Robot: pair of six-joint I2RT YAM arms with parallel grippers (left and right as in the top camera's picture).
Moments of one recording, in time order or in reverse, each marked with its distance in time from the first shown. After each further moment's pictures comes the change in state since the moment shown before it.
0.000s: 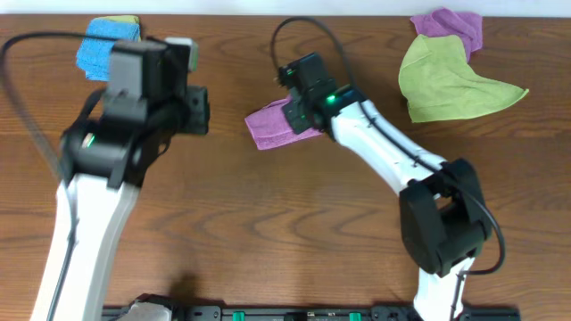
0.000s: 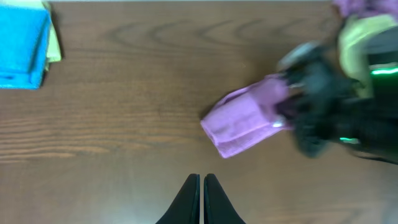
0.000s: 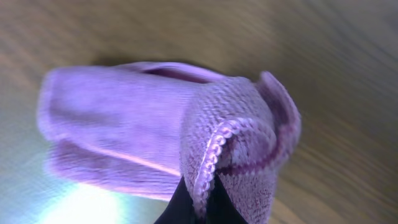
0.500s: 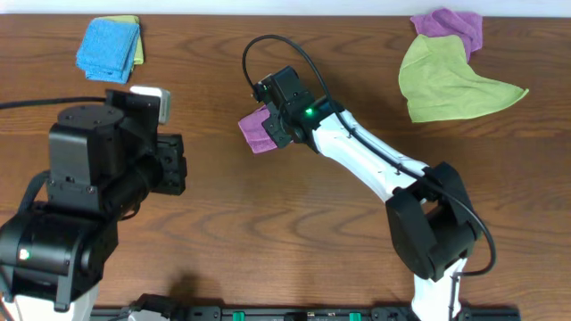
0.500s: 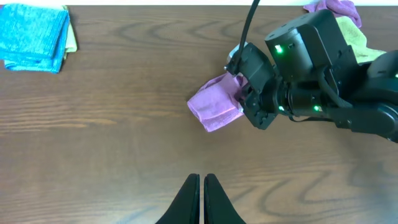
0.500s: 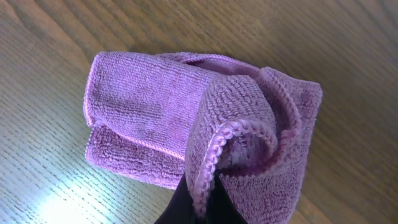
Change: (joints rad) left arm -0.002 -0.261 0.000 -0.200 0.015 0.000; right arm 0.084 0.014 0.000 -0.002 -0.008 -0.023
